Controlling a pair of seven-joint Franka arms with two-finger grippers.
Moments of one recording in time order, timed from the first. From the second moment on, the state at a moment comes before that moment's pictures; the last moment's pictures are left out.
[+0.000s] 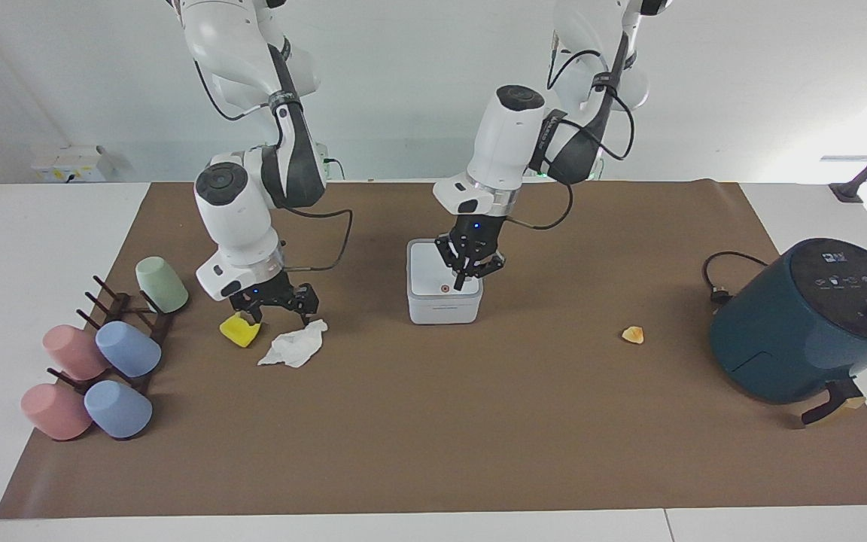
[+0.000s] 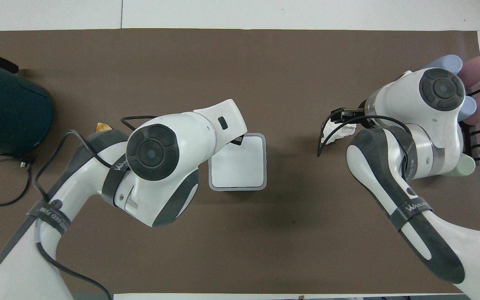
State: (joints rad) left arm -0.65 0.21 -0.04 -1.88 -0.02 2.45 -0.20; right arm 0.21 0.24 -0.06 -1.97 0.04 2.31 0.25
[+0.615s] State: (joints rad) left arm -0.67 0.23 -0.04 -1.91 -0.02 2.47 -0.20; right arm 0.22 0.37 -0.06 -1.96 0.08 2.45 0.25
